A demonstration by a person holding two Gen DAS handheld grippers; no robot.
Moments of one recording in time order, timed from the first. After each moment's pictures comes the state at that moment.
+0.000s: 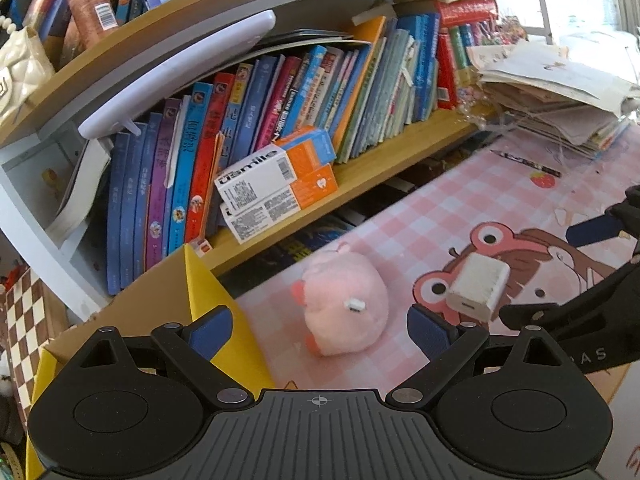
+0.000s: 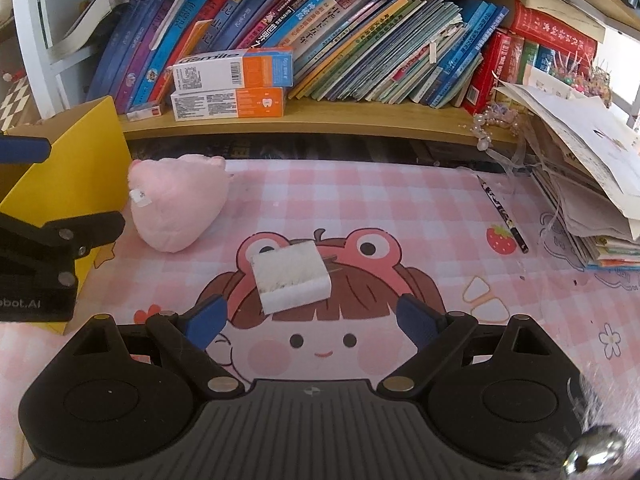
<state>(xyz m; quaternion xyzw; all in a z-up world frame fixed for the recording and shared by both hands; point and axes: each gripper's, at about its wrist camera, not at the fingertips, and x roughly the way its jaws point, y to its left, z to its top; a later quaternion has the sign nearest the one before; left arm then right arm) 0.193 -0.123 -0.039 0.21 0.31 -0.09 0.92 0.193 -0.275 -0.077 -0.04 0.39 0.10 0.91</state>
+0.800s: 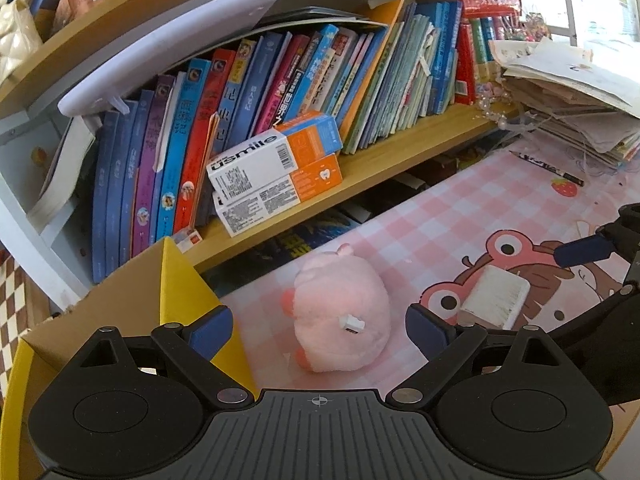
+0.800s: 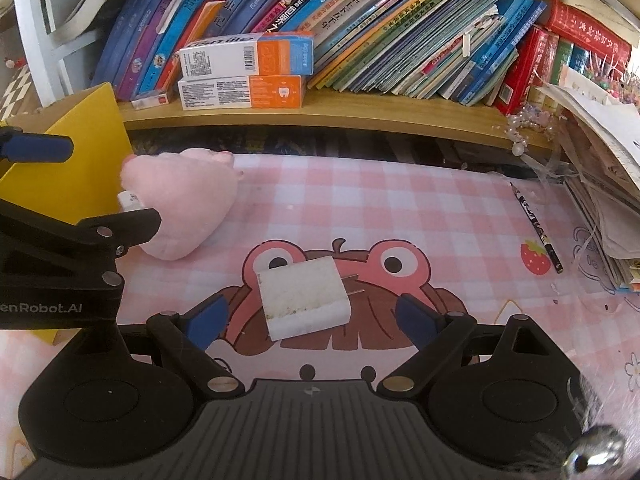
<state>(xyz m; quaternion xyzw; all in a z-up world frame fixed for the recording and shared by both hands) 0.223 -0.129 -0.057 0.18 0.33 -0.07 0.92 0.226 -0.267 -0.093 -0.05 0.40 0.12 0.90</state>
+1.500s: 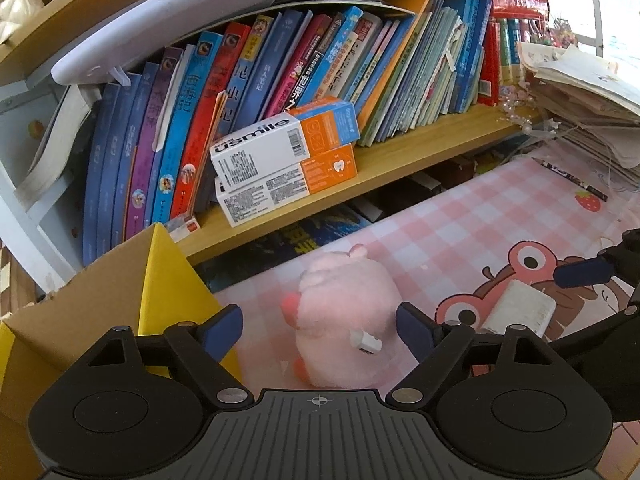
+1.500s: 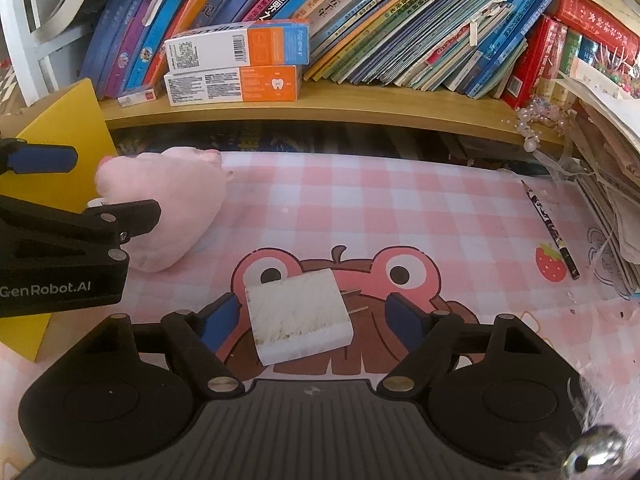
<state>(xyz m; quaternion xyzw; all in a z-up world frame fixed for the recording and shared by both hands) 0.246 -0.125 -0.071 0.16 0.34 -0.06 0.93 0.247 -0.264 -0.106 -0.04 0.41 0.12 0.90</state>
